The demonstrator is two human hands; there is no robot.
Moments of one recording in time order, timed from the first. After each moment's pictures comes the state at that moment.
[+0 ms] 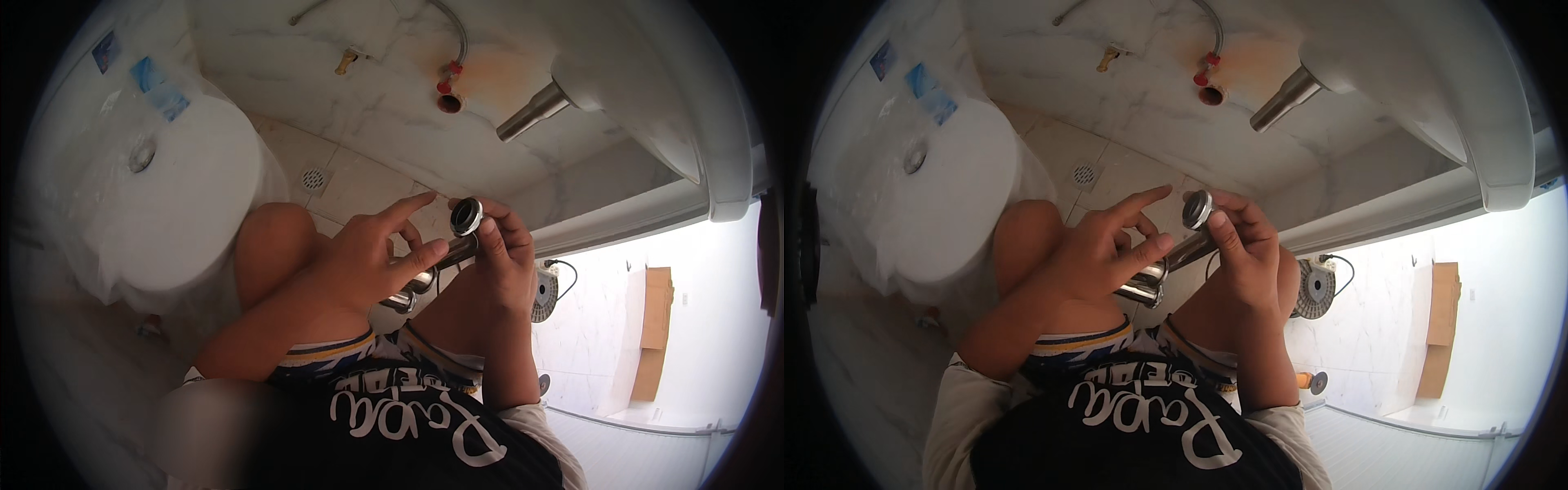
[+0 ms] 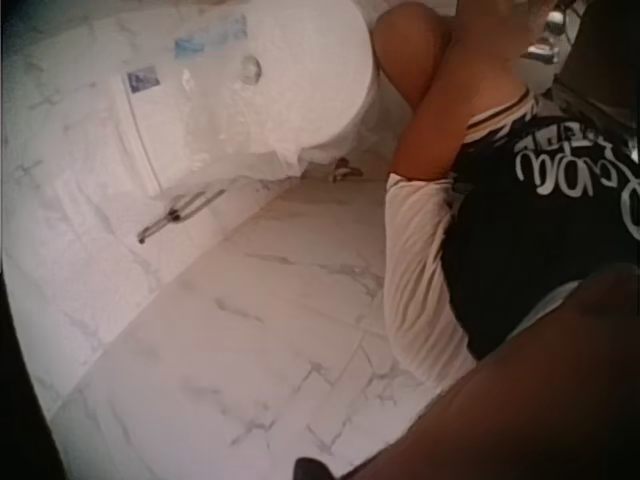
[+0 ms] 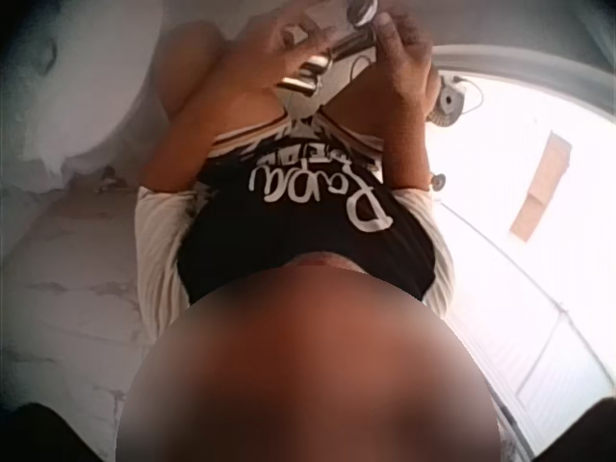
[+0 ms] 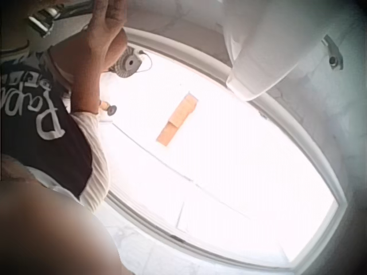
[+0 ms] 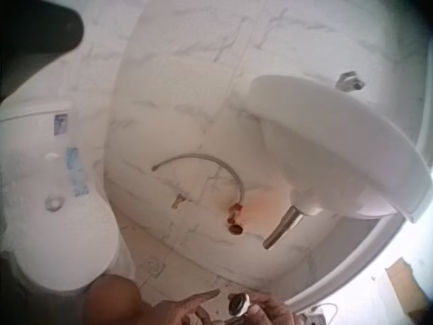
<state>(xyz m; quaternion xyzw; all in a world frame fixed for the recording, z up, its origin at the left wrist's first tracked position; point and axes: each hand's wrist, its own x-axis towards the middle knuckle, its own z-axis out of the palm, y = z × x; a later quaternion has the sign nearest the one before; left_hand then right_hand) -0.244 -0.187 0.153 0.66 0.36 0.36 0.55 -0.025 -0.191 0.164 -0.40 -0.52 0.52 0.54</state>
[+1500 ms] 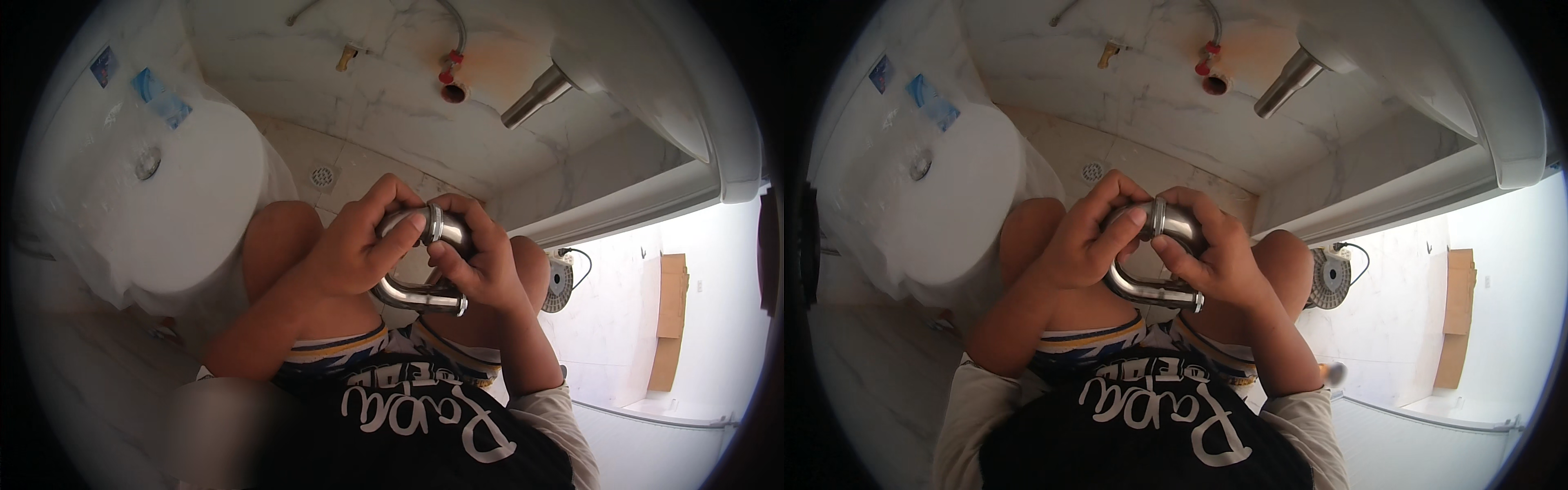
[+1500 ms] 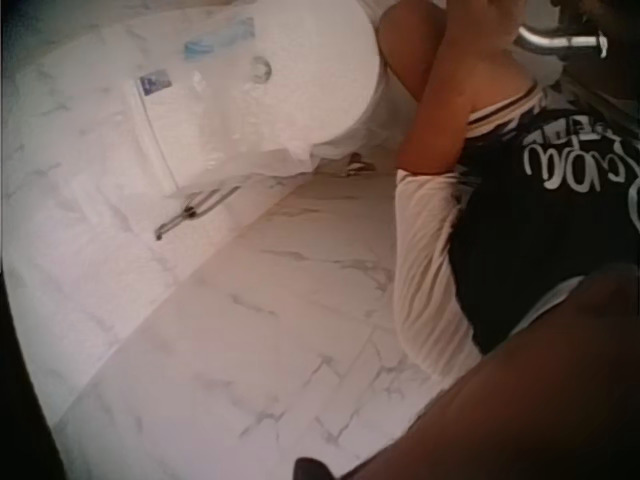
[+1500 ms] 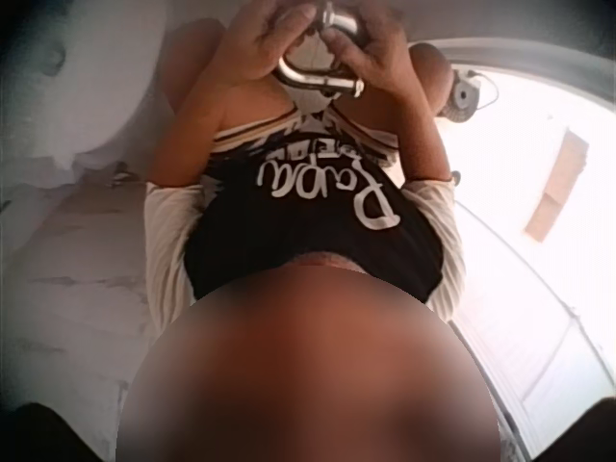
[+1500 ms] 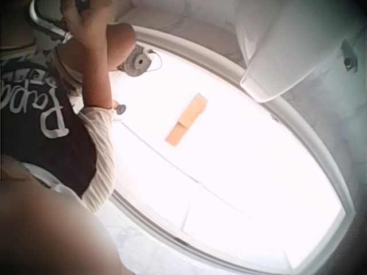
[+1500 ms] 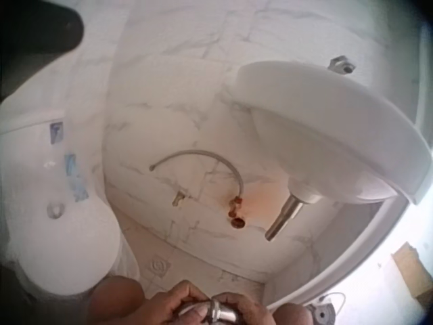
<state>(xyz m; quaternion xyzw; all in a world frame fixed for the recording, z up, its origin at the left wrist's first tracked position) -0.253 -0.181 0.139 0.63 0.26 0.48 0.55 -0.046 -0.195 0.178 -0.44 -0.73 0.40 0.33</state>
